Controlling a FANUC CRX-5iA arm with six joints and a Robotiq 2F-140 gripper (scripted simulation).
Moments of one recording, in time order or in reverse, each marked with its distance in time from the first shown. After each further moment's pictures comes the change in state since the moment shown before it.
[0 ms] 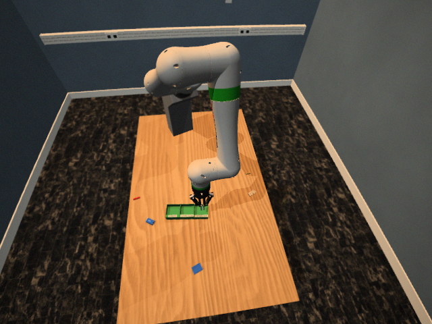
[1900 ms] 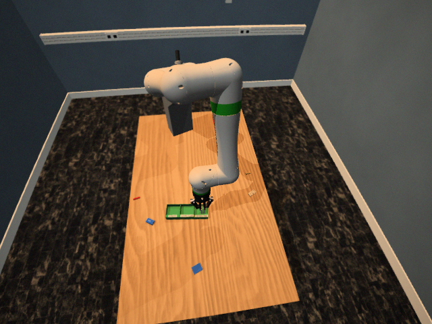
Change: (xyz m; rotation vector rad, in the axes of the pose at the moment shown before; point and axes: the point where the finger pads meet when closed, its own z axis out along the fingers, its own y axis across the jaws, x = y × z) arm 0.000 0.000 0.051 -0.003 0.000 0.001
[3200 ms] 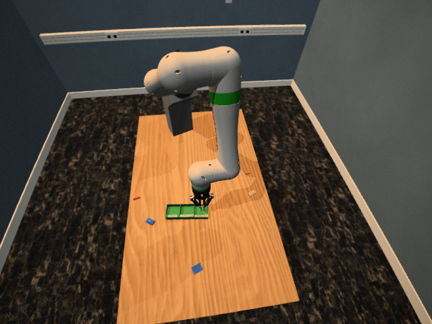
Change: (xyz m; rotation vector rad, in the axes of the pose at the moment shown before) arm 0.000 0.000 -0.037 0.000 0.000 0.000
